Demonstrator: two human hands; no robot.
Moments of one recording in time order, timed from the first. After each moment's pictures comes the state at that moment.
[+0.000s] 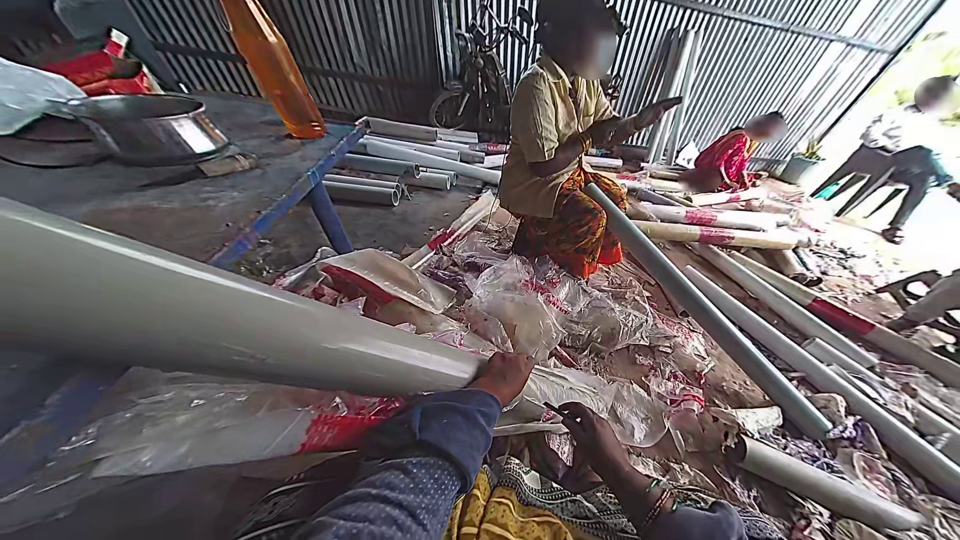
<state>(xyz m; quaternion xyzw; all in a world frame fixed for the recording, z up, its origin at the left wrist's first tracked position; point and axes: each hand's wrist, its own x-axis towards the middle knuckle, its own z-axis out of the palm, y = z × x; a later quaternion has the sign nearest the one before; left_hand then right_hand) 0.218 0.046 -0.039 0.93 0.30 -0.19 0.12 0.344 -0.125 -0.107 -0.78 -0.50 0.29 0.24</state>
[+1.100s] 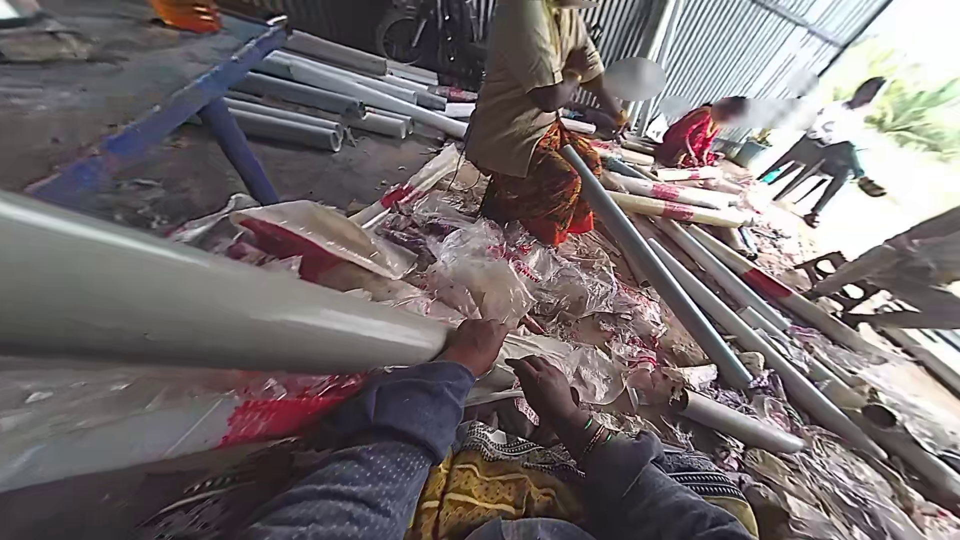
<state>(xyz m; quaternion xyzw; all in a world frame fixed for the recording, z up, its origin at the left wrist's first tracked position) 0.213 0.052 -0.042 0.93 0.30 -0.14 0.17 0.320 -0.089 -0.117 -0.73 -0.65 0.05 0.23</state>
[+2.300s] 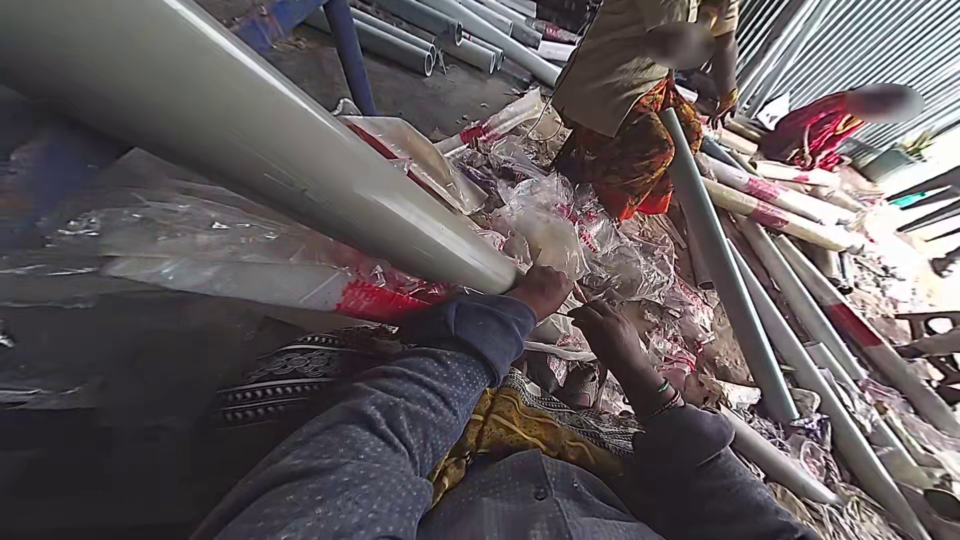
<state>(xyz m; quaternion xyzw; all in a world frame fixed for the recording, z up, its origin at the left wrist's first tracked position) 0.212 0.057 -0.060 0.94 0.29 -0.07 0.17 0.333 -0.070 -0.067 -0.70 -0.70 0.06 0.13</state>
